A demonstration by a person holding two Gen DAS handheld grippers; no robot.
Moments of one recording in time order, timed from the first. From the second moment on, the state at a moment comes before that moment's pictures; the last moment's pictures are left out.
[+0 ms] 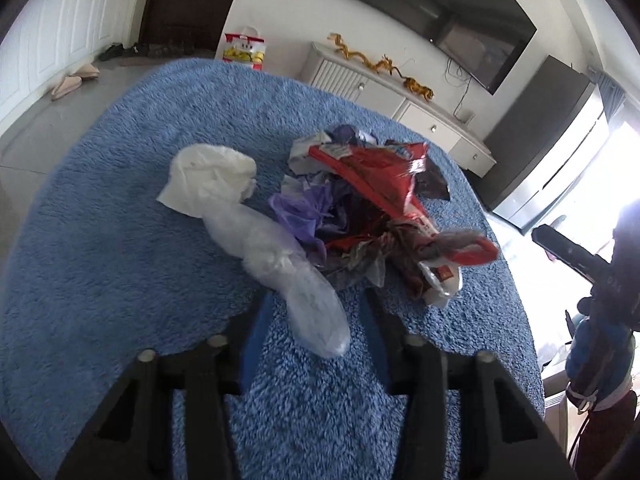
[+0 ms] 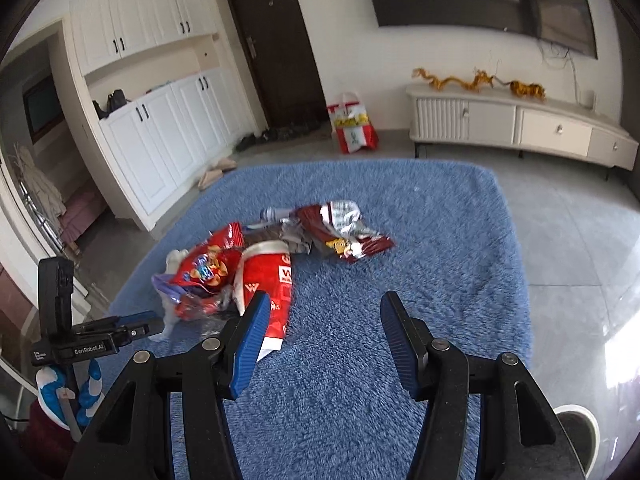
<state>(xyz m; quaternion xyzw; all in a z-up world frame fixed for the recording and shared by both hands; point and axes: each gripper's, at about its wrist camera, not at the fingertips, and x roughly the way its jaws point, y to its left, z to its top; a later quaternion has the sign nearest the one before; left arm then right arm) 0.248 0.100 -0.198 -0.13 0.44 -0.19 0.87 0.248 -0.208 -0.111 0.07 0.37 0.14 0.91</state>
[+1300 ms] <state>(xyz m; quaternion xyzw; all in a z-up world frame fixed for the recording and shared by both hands) 0.246 0.119 -0.221 -0.17 0.43 -0.21 0.86 0.349 -0.119 -0.171 0.05 0.46 0.22 0.86</state>
